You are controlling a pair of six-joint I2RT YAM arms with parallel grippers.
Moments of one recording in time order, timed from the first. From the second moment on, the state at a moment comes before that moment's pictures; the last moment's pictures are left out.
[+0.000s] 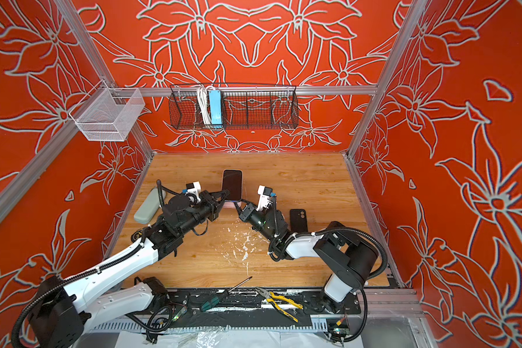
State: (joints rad) left arm -0.59 1.04 0.67 0.24 0.07 -1.48; right arm 0.86 1.61 0.58 1.18 0.03 1.08
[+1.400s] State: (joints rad) left arm -0.60 0.61 0.48 0.13 -0.05 -1.33; right arm 0.42 0.90 0.58 0.04 -0.10 0.78
